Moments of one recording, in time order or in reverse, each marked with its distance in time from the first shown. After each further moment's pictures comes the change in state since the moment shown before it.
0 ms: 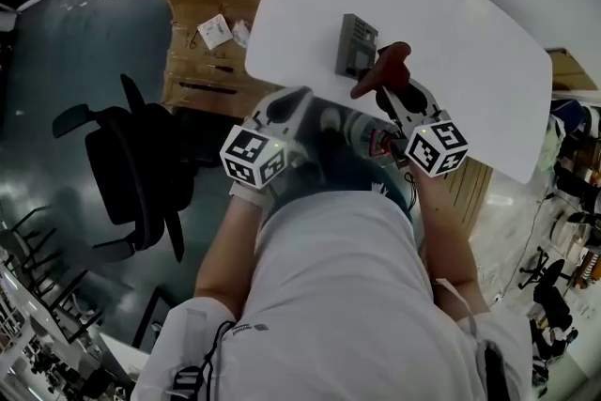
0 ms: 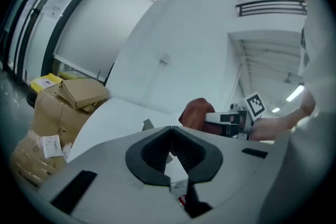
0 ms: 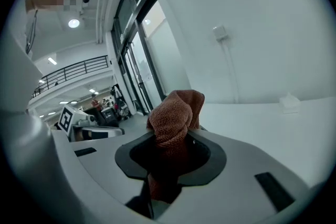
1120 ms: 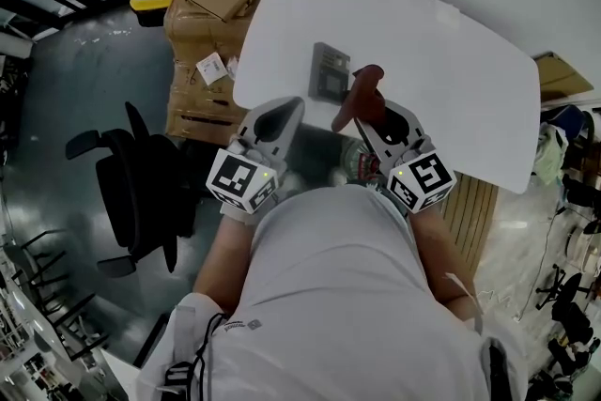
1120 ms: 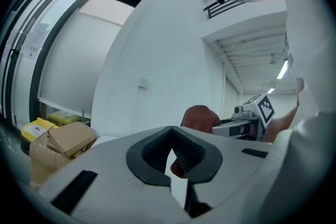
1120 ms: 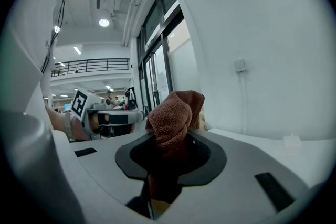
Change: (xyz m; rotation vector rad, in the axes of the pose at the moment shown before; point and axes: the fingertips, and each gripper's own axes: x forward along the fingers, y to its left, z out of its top) left arm 0.007 -0.091 0.090 0.272 -0.171 -0.020; right arm -0.071 0.040 0.060 -0.222 -0.159 0.112
